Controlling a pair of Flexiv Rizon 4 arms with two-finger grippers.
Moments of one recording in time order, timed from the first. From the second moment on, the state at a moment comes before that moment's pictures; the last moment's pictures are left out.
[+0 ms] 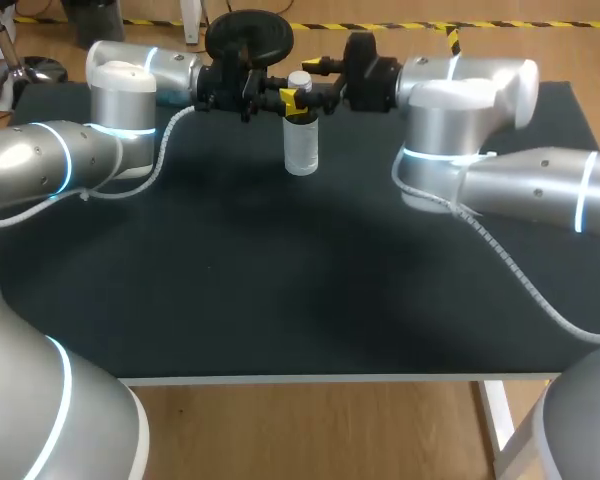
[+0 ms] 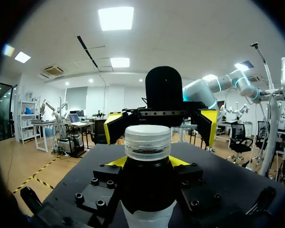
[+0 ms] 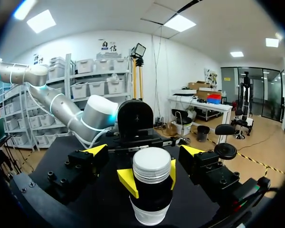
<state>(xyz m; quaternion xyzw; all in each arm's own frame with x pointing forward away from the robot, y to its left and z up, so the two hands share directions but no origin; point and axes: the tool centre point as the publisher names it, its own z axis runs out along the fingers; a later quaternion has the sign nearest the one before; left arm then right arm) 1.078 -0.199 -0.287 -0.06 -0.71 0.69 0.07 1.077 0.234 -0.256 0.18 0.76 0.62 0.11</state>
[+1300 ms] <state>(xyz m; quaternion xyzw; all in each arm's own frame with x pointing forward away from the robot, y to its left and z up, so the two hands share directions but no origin) 1.076 -0.197 -0.288 -0.06 -0.71 0.69 0.07 1.079 0.233 -0.256 0.13 0.74 0.65 0.09</state>
